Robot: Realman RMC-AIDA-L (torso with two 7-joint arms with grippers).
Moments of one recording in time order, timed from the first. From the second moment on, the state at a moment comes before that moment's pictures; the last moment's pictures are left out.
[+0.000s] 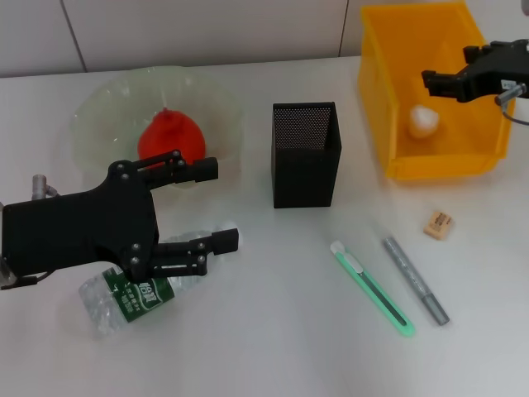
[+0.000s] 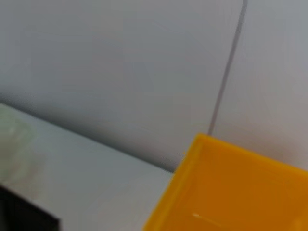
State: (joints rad) left arm -0.32 -2.06 1.16 0.94 1.49 1.70 -1.28; right arm 0.28 2.08 -1.28 -1.45 -2.42 -0.84 2.35
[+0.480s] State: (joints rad) left arm -0.32 -2.05 1.14 0.94 1.50 1.70 -1.27; right arm 0.21 2.08 -1.32 -1.59 -2.28 -1.03 2.25
